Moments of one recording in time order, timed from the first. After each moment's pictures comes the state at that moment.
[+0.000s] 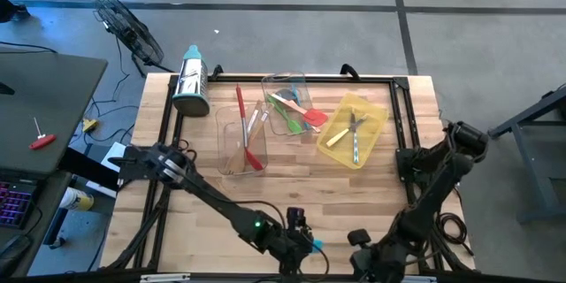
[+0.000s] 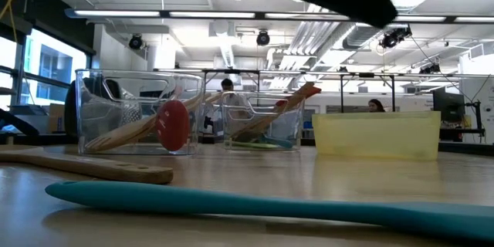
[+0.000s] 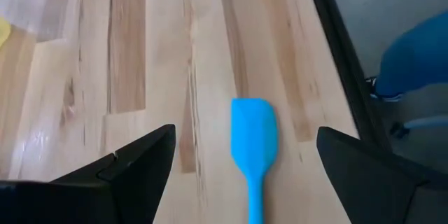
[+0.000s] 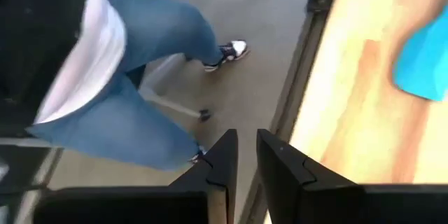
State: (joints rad) left arm -0.57 2.21 1.87 -0.49 -0.37 -0.28; right arm 0.97 1.66 1.10 -0.24 0.07 0.70
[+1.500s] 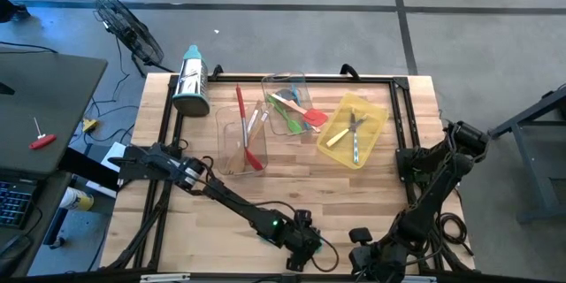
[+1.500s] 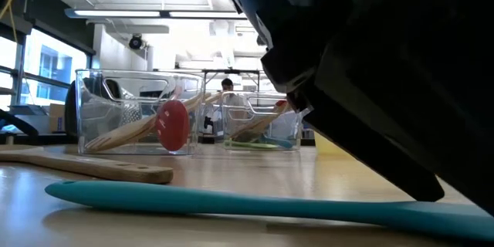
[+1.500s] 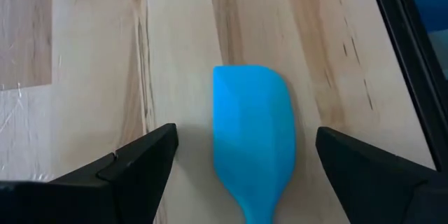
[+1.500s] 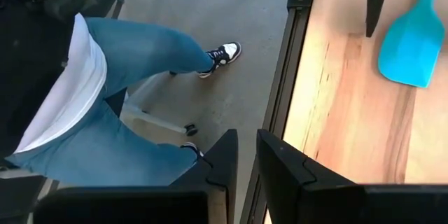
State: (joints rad) left arm -0.51 2.45 1.88 -0.43 -0.14 -0.33; right arm 0.97 1.66 1.10 -0.25 0.10 0.78
